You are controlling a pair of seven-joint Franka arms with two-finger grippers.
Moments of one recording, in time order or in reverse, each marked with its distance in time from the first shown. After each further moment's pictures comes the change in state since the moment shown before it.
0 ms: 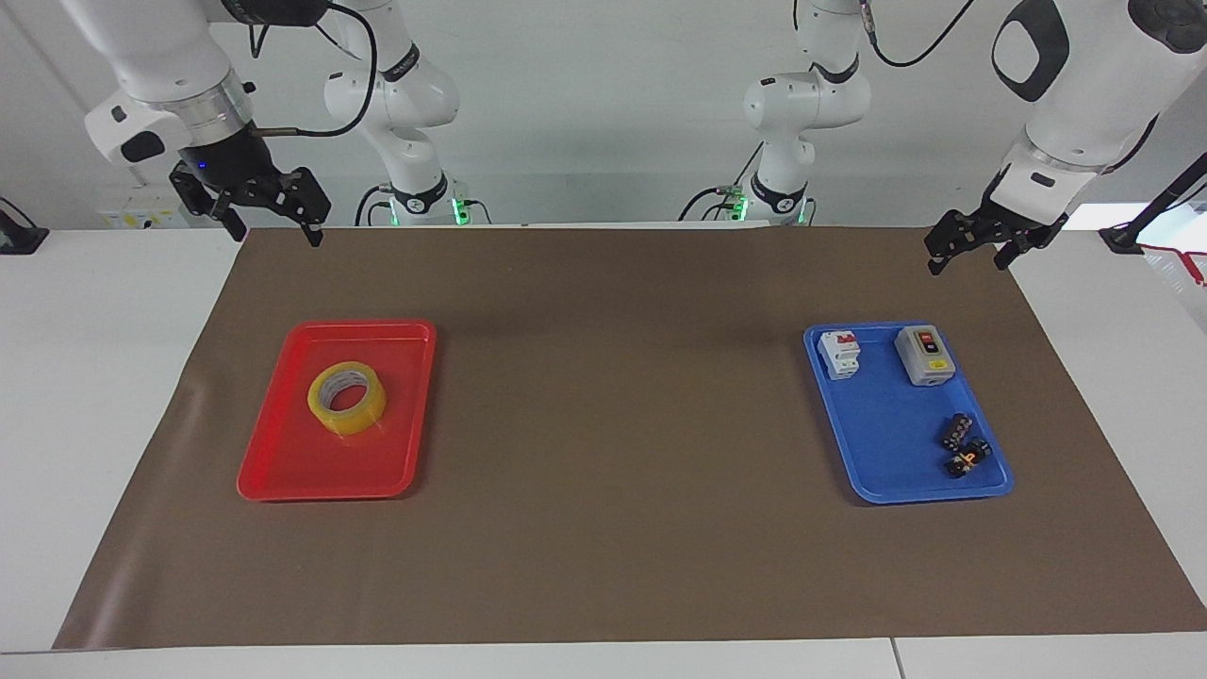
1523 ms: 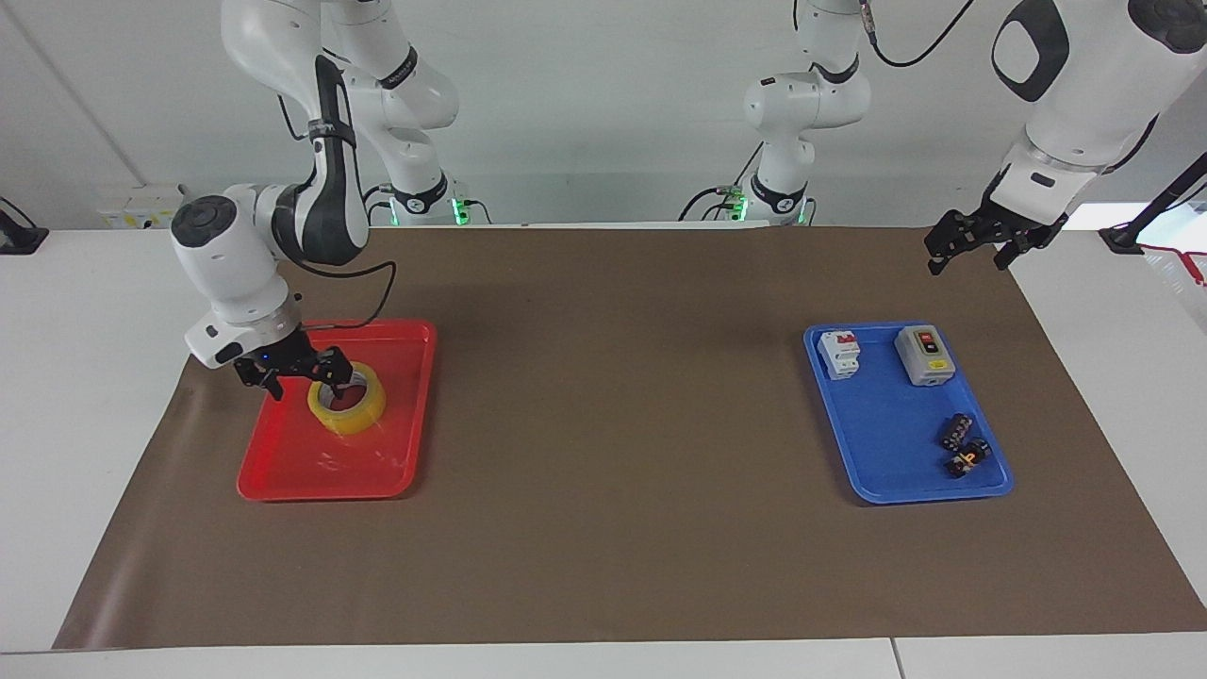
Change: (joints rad) left arm 0.000 0.000 0.000 0.000 0.000 0.000 0.000; right arm -0.086 0.124 0.002 -0.536 0.008 0.786 -0.132
